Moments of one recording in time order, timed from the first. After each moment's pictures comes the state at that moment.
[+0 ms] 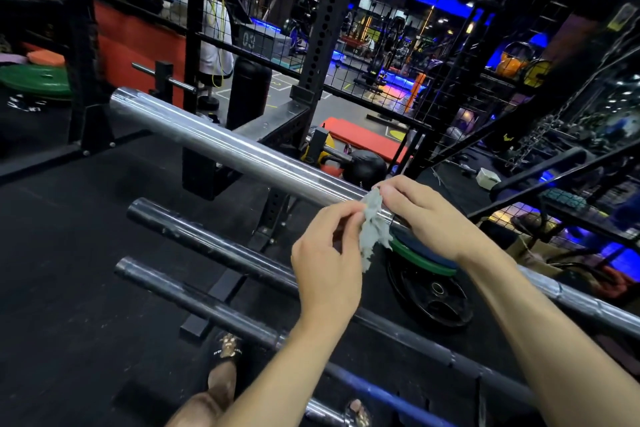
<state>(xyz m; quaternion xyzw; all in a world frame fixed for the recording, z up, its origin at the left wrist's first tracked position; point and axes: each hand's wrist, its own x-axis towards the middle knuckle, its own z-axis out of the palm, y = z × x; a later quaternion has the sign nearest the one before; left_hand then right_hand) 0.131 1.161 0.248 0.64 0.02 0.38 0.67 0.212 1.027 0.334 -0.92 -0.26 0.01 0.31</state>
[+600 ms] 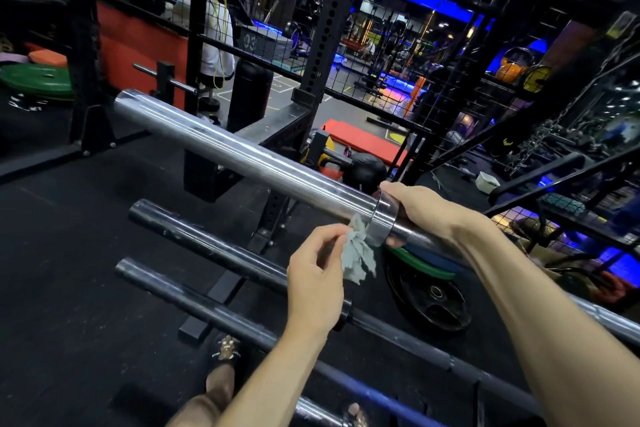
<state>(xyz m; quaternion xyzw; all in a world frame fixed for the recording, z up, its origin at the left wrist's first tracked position) 0.133 1.168 0.219 0.56 0.02 0.24 0.79 0.234 1.041 0.346 -0.92 -0.12 0.18 0.34</state>
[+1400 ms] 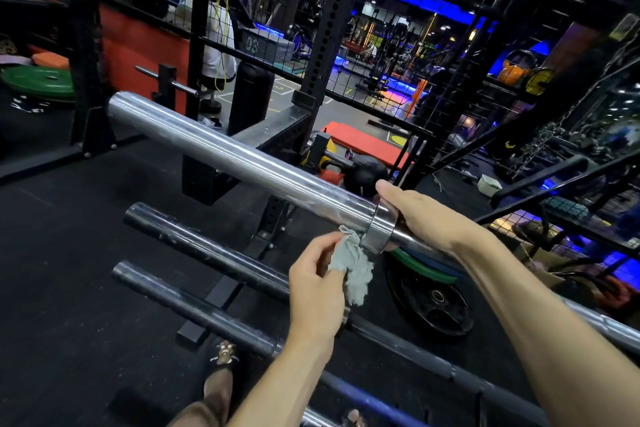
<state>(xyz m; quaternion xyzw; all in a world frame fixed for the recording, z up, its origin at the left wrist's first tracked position) 0.132 1.159 0.221 0.51 0.06 0.21 0.83 0.231 1.036 0.343 -0.93 -0.17 0.15 0.28</state>
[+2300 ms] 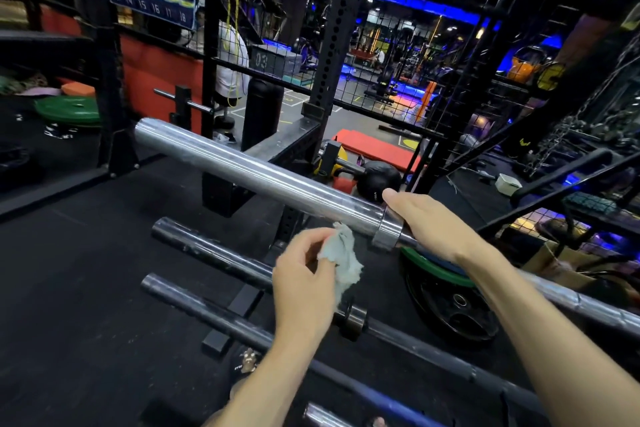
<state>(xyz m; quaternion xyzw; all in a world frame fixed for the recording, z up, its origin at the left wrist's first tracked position) 0.114 1.198 0.239 0.64 0.07 0.28 0.72 0.200 1.046 0.348 -0.94 -0.19 0.03 0.27</state>
